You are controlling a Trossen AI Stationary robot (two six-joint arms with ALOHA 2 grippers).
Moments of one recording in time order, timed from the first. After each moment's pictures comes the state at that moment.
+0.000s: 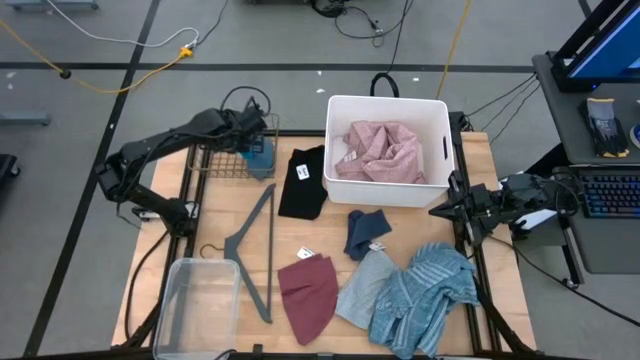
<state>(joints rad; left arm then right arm) 0.64 1.44 1.23 -1.16 -0.44 -0.88 0.28 0.17 0.57 -0.46 0.13 0.06</state>
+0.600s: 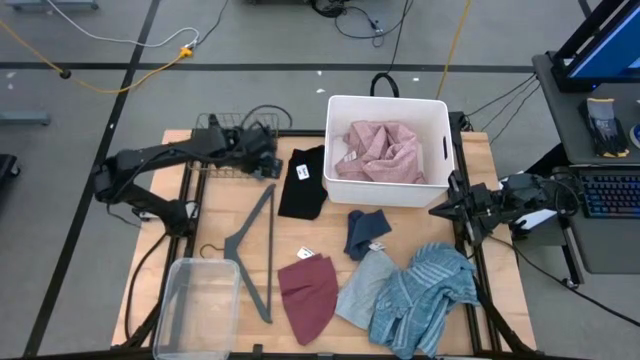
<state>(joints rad) 0.36 1.38 1.23 -1.03 -0.22 -0.85 0.28 0.17 0.57 -0.45 0.13 0.07</state>
